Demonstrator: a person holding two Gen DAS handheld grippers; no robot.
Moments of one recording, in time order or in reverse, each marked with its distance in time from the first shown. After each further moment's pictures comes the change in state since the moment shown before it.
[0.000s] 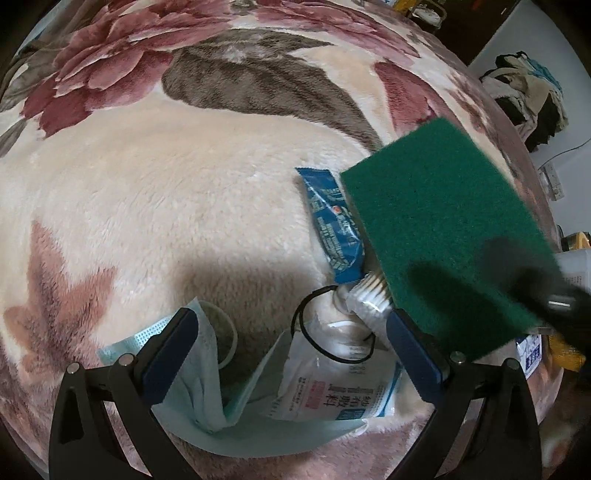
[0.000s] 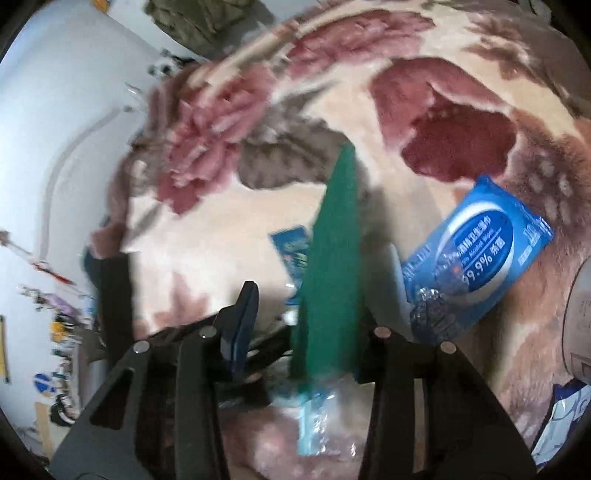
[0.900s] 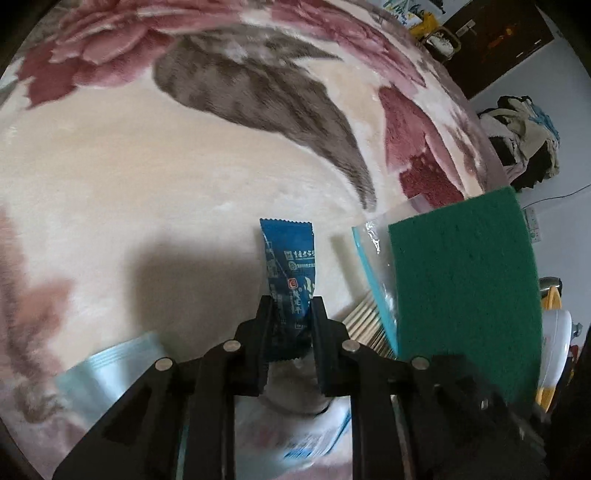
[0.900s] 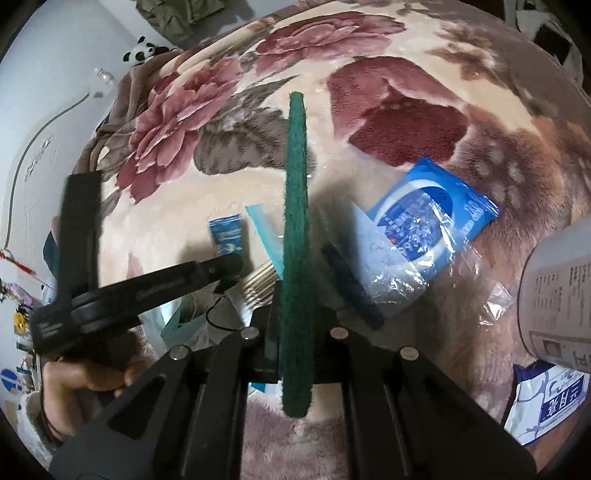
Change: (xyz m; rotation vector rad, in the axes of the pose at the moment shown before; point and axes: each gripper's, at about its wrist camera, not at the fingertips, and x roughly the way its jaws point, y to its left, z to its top) left arm 0.003 0.006 0.022 -0.147 -0.016 -0.121; right arm -0.018 -0.012 -0.022 -0.043 -0.013 -0.132
